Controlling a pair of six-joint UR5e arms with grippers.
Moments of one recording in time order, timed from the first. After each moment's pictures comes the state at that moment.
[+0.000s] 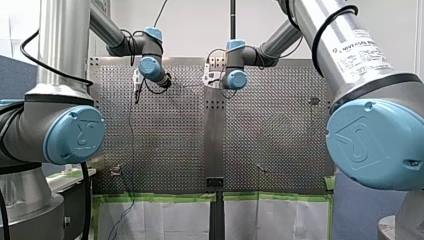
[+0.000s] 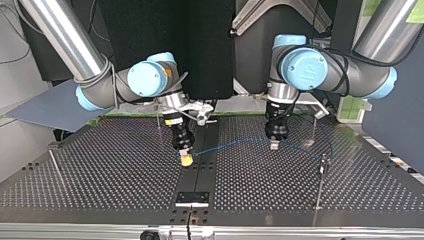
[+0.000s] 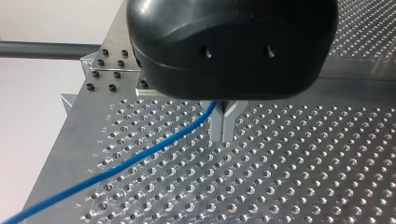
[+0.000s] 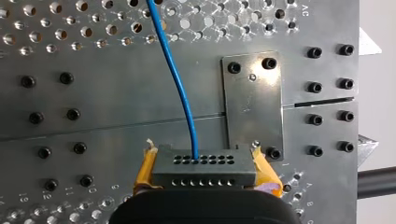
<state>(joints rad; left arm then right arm) -0.22 -1.64 -1.77 -2.89 -1.74 -1.57 2.26 -1.04 1.25 -0.34 1.62 1.64</state>
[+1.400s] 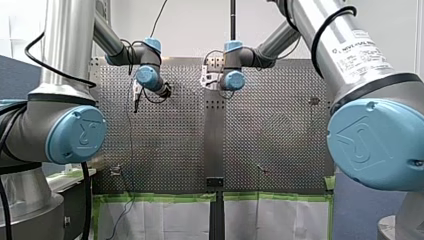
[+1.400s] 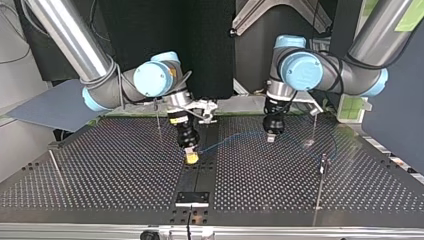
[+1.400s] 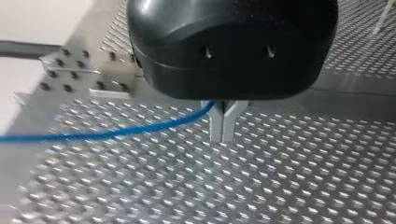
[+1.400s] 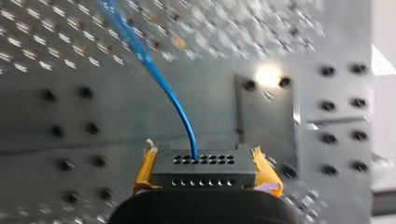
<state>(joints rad) -0.20 -1.67 -1.82 -2.85 -1.67 -1.58 2.28 -1.02 1.23 -0.32 1.62 1.62</state>
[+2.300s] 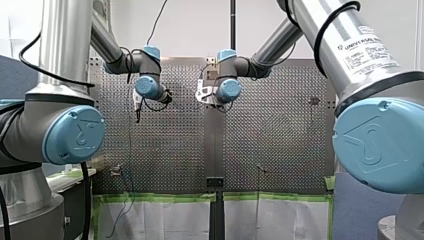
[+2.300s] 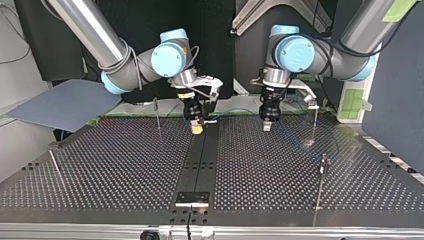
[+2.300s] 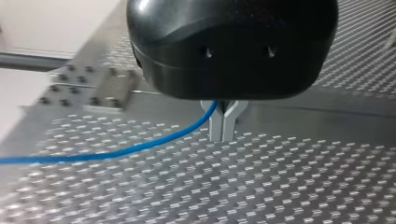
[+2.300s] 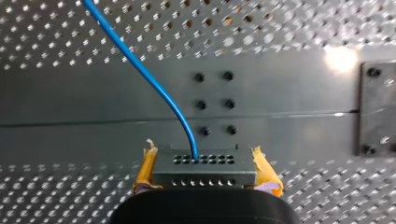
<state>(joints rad) -0.23 -1.68 -1.96 -2.68 -1.69 -1.64 2.34 -1.04 1.40 -0.28 1.74 1.67</state>
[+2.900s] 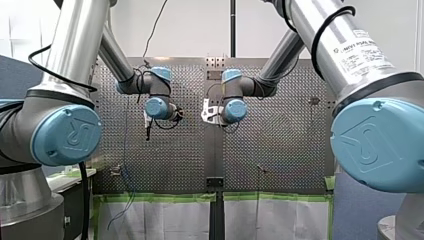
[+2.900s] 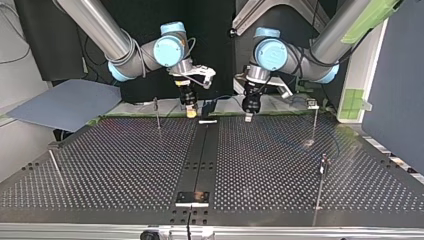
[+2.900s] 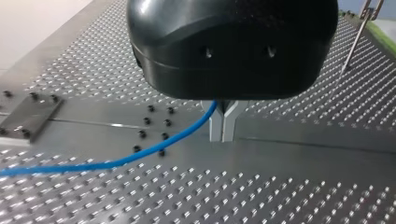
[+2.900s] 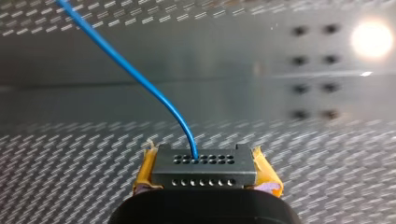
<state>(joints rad) -0.31 -1.84 -1.97 -2.52 -1.71 -1.62 2.31 -0.99 1.57 -0.42 1.76 1.69</state>
